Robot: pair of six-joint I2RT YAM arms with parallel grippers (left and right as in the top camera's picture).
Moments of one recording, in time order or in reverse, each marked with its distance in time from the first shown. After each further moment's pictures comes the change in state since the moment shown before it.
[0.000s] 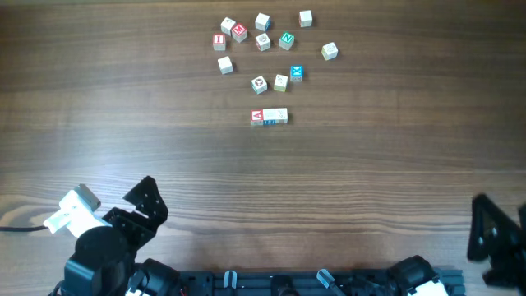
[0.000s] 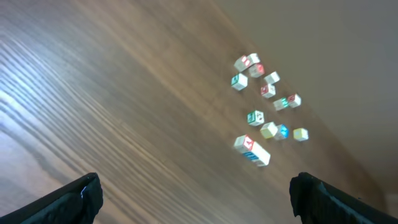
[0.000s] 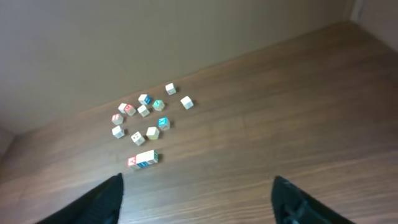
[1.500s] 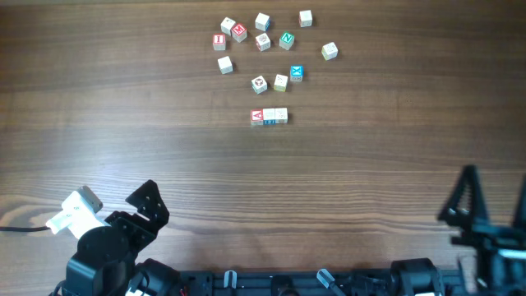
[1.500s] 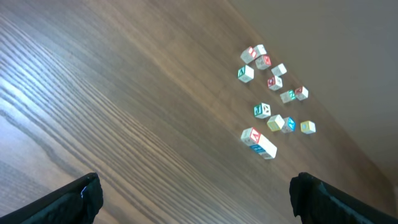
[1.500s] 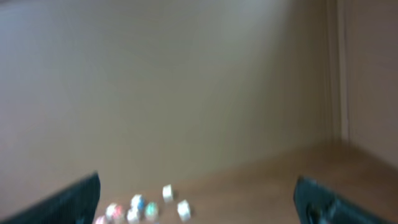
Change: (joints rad) left arm -0.001 0.000 -0.001 -0.032 0.015 0.000; right arm -0.307 -0.427 -0.748 0.913 -0.155 -0.278
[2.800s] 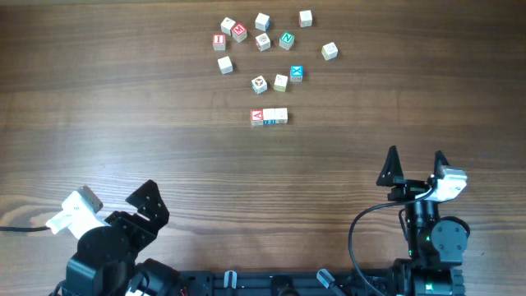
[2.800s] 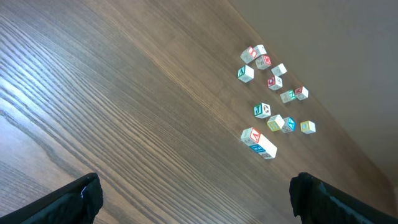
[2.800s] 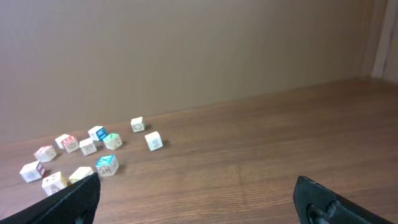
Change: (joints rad) left arm 0.000 0.000 0.000 0.001 0.000 0.000; right arm -0.145 -0.169 -0.905 0.579 -0.194 -0.051
